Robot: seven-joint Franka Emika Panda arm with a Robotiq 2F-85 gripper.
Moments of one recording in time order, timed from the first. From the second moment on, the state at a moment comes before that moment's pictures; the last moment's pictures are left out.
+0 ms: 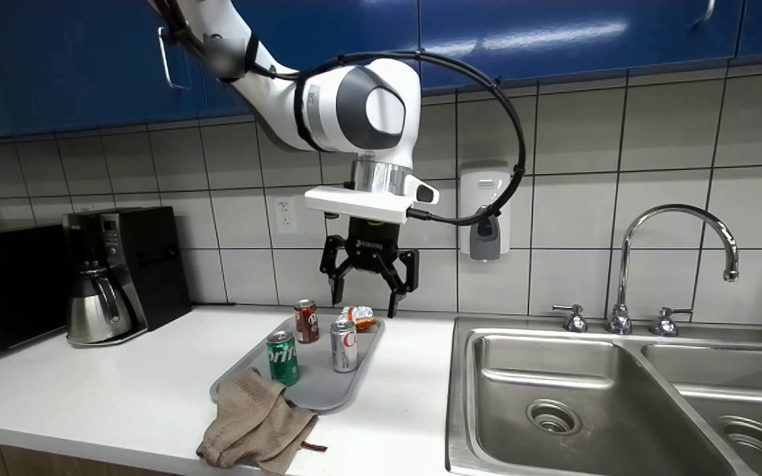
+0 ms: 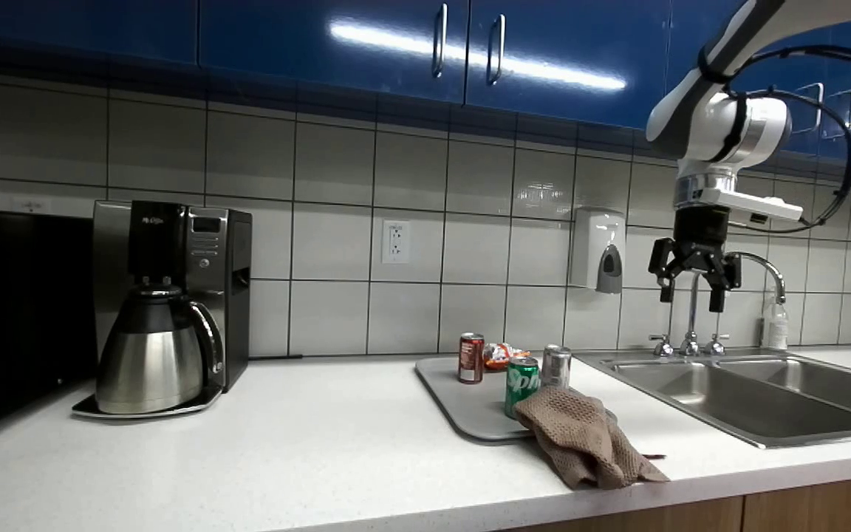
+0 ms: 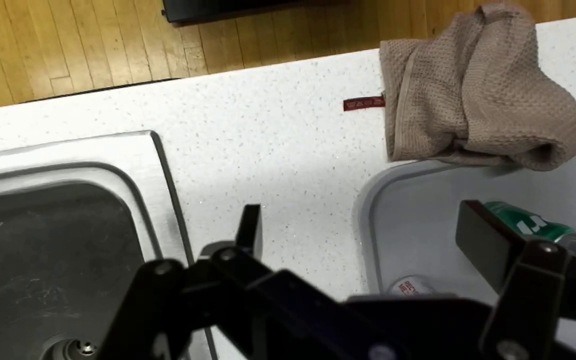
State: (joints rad) arm -0.09 -0.10 -0.30 -2.23 0.08 1.98 -0.32
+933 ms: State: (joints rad) arm -0.09 0.05 -0.18 -2.22 0.08 2.28 -0.34
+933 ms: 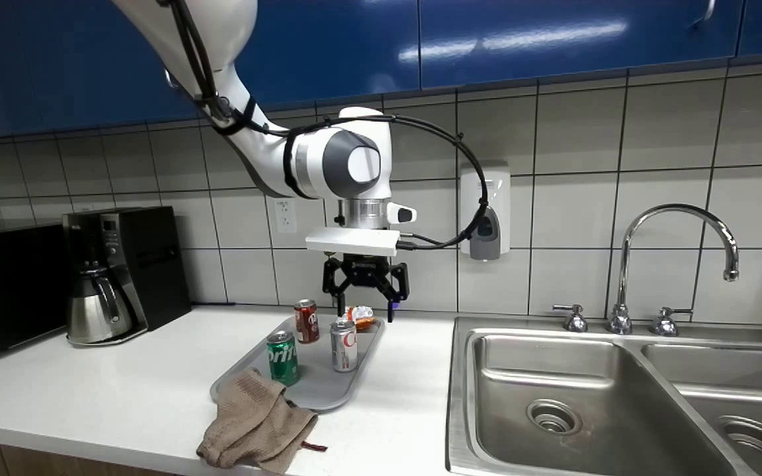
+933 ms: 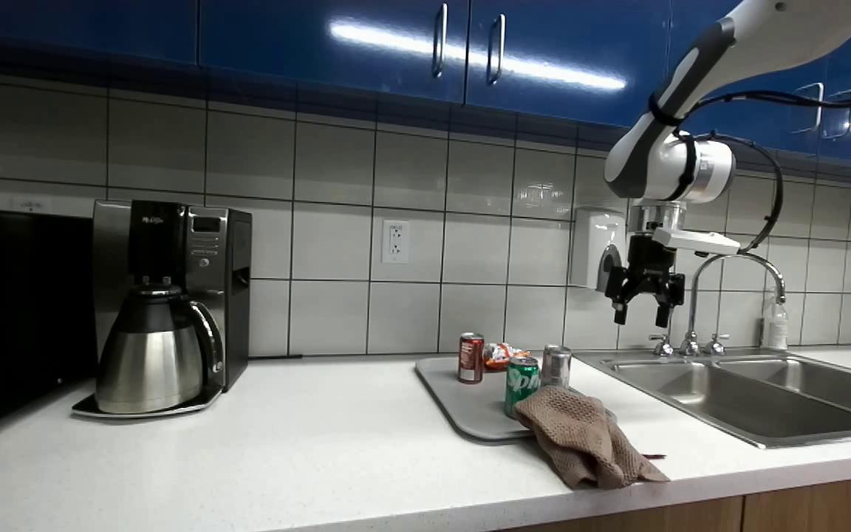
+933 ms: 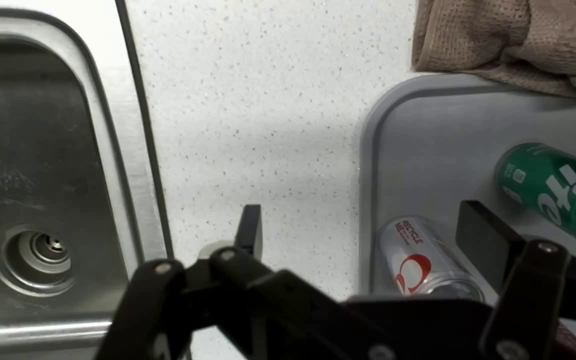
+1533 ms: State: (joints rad) arm -0.08 0.13 -0.10 -2.09 0.09 2.28 -0.34
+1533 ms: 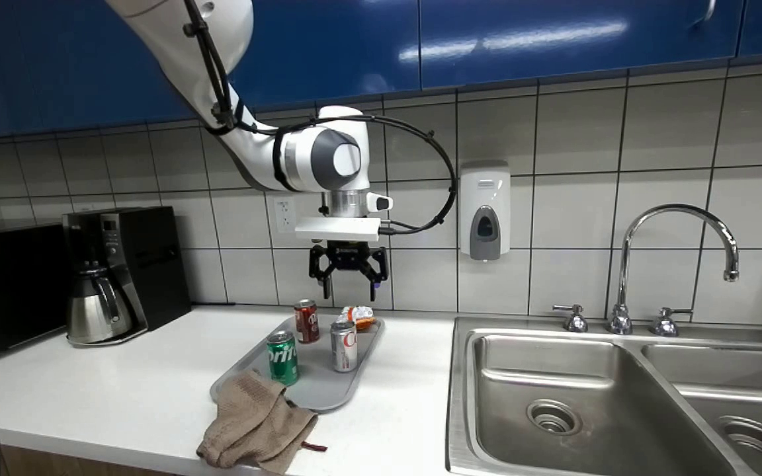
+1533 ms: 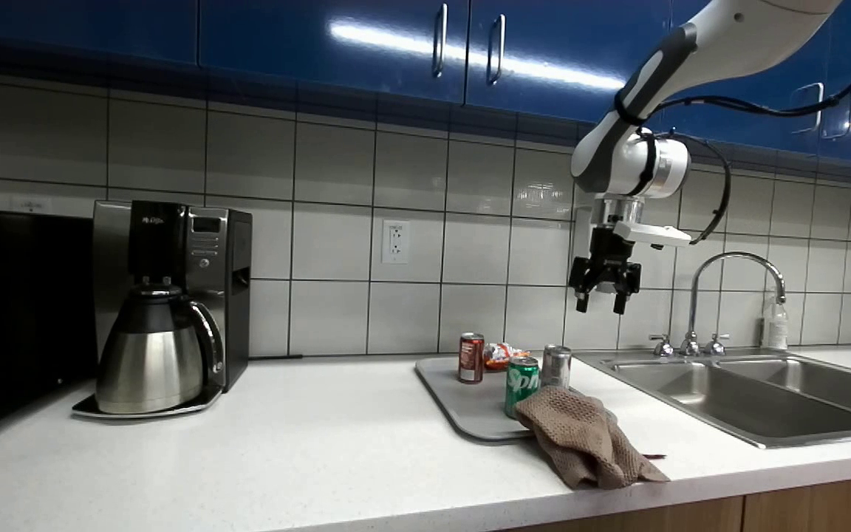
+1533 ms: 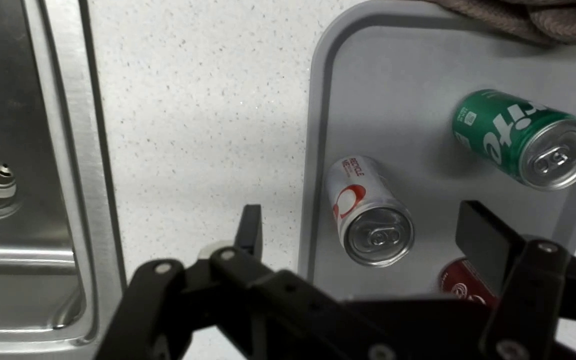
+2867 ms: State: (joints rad) arm -0.07 0.34 -0.03 -1.89 0.08 2.28 -0.34
